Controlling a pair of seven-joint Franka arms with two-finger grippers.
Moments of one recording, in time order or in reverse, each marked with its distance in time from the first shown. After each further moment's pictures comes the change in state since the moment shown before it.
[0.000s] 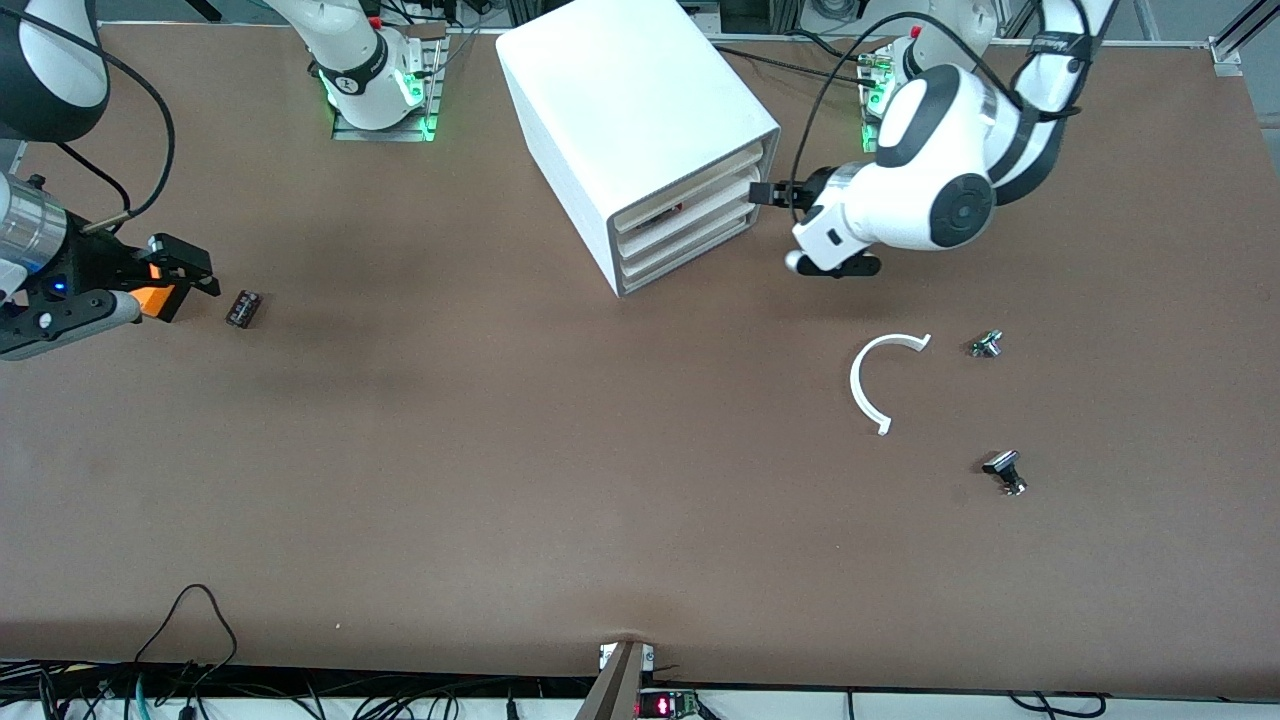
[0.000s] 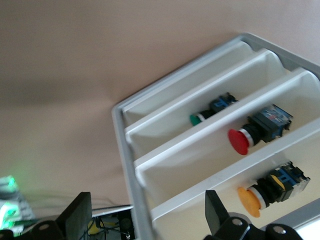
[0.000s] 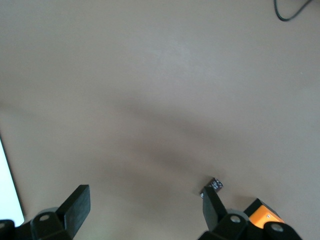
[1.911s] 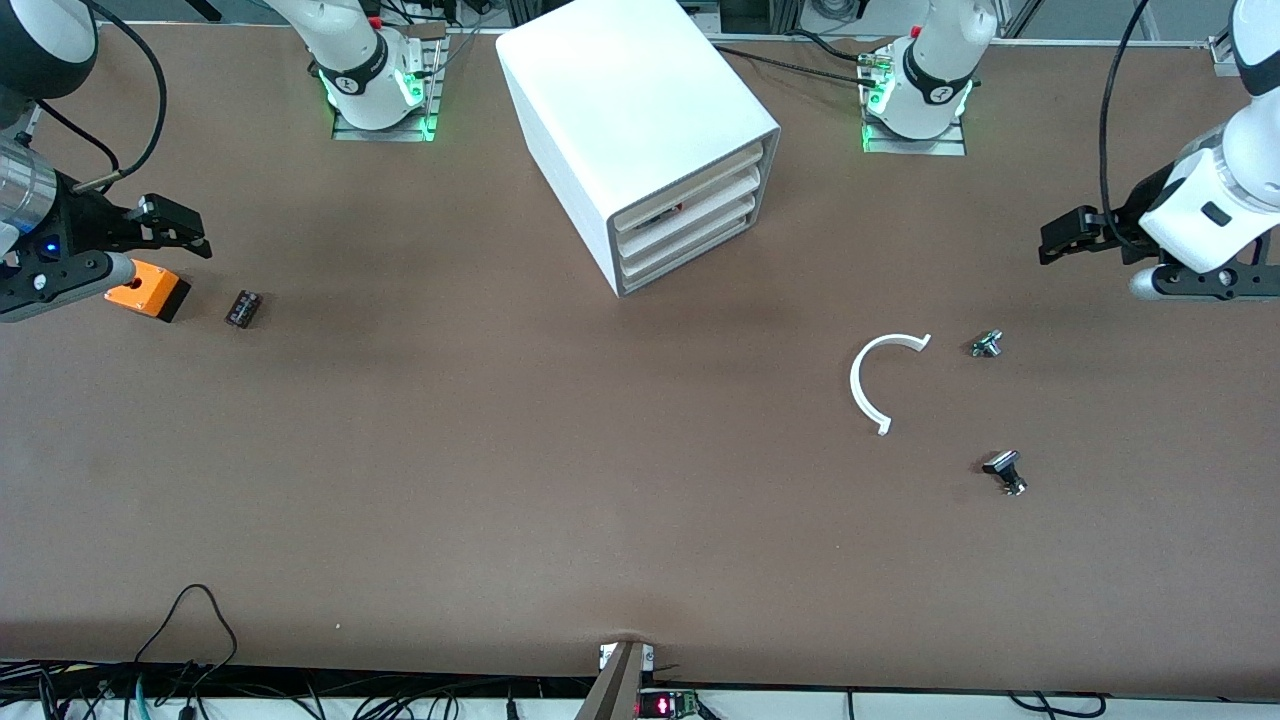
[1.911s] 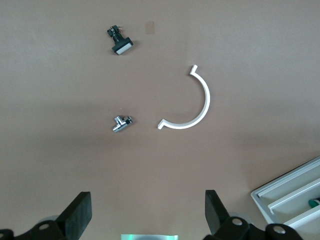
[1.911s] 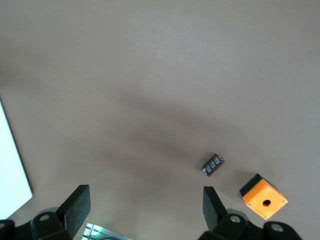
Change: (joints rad) left arm 0.019 -0.095 0.399 0.412 0.530 -0.200 0.182; right arm -0.012 -0.073 -0.010 -0.037 -0.008 -0.091 -0.002
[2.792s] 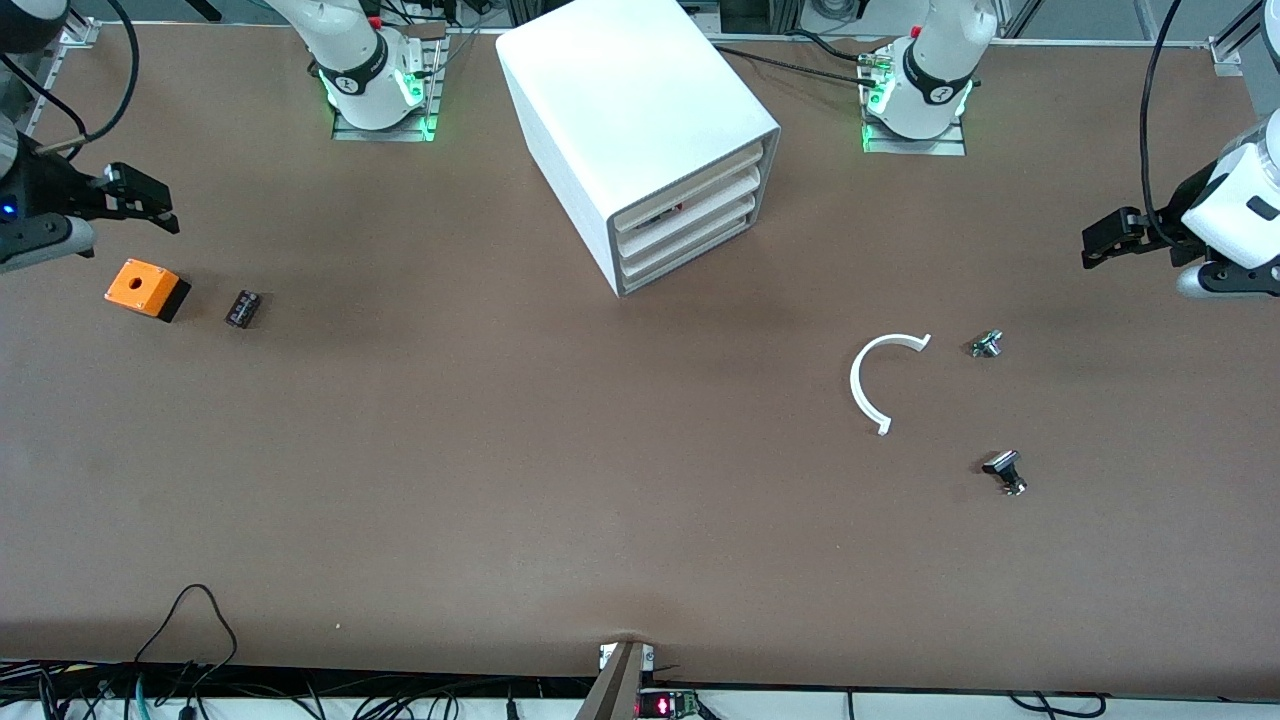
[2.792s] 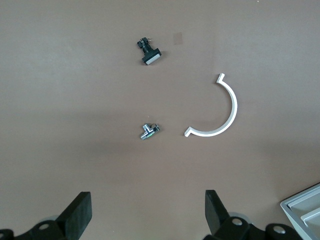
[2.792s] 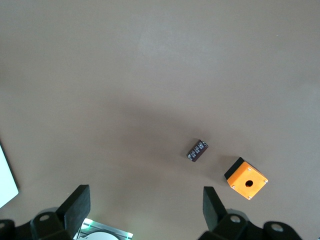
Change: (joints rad) left arm 0.034 -0.013 0.030 -0.003 0.078 0.027 0.087; right arm -0.022 -0.065 -0.004 -0.047 -0.062 -0.002 0.001
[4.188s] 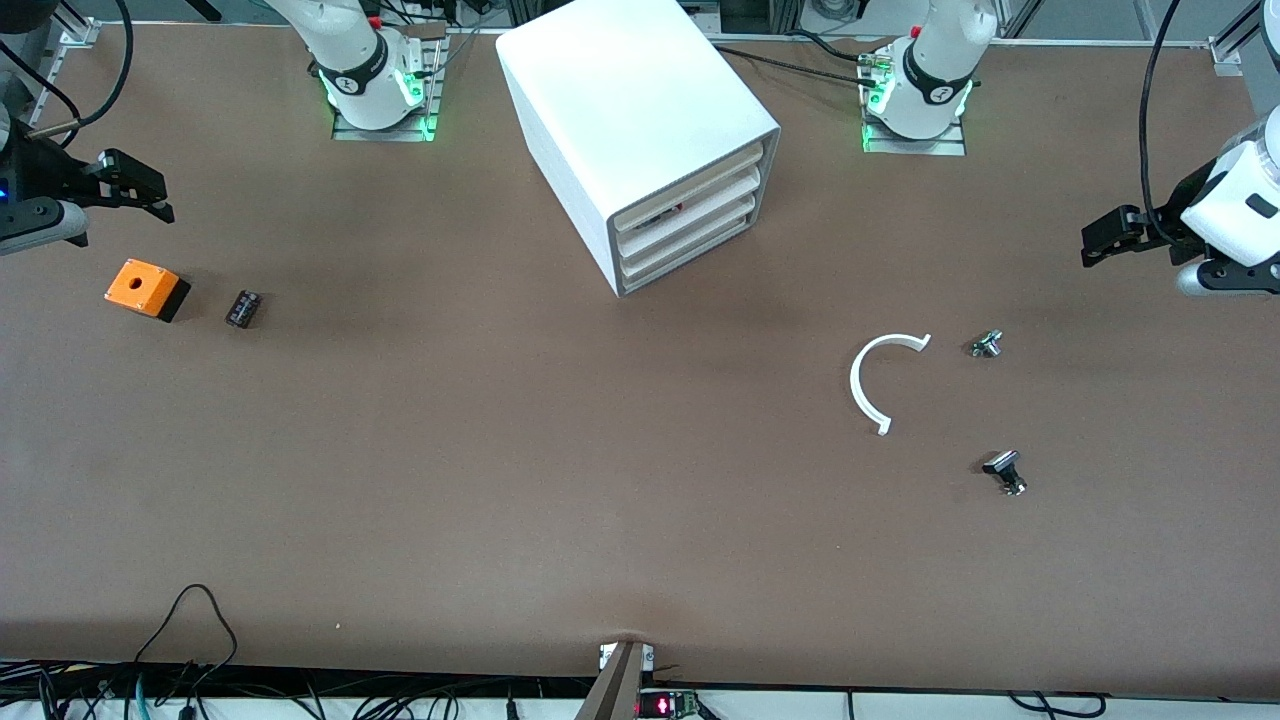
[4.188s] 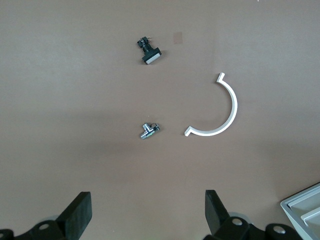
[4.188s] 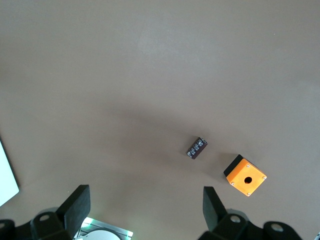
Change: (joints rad) left arm -0.004 -0.009 0.005 -0.010 0.001 0.004 0.000; right arm -0.006 -0.056 -0.005 -0.030 -0.001 -0.004 -0.002
